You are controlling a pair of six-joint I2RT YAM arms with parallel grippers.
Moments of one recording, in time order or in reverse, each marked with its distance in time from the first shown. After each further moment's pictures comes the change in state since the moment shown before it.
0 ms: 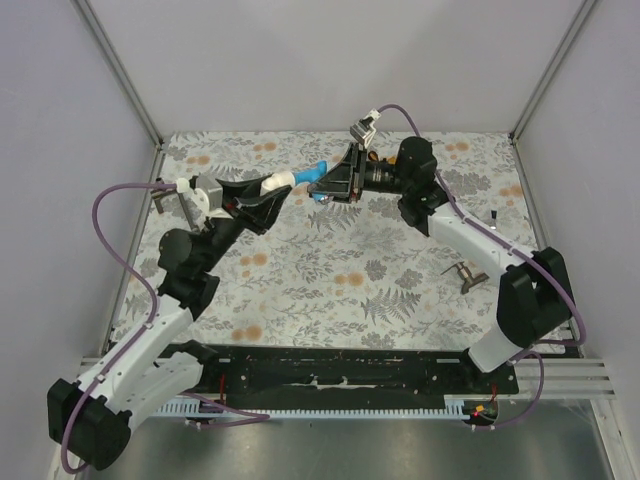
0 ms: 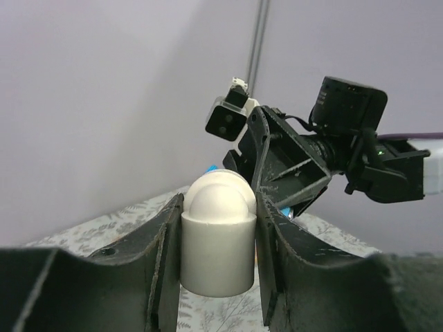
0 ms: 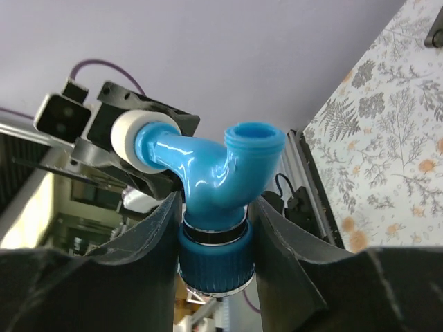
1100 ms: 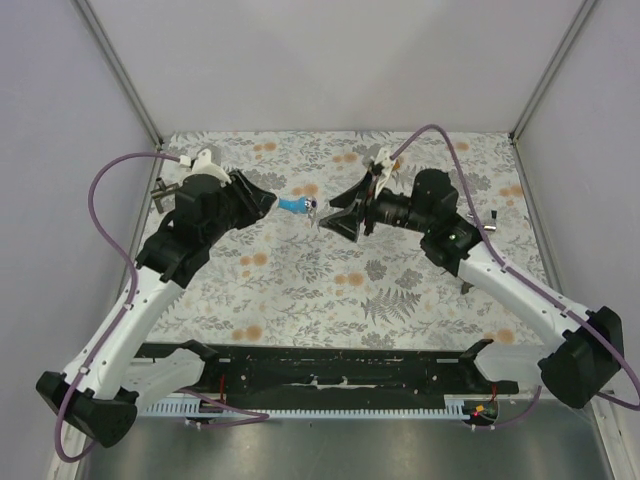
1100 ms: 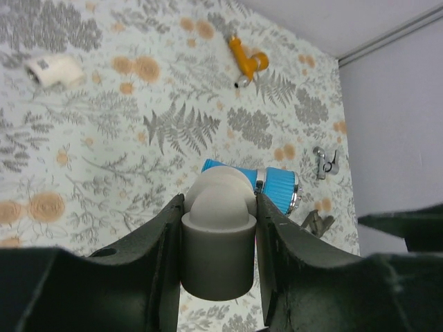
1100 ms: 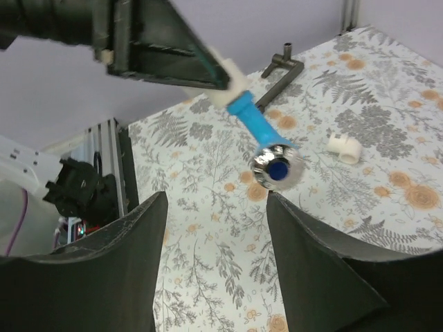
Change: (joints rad) left arm -0.001 0.124 0.454 -1.143 -0.414 -0.411; right arm 0.053 -0.314 -0.158 -0.288 0.266 -0.898
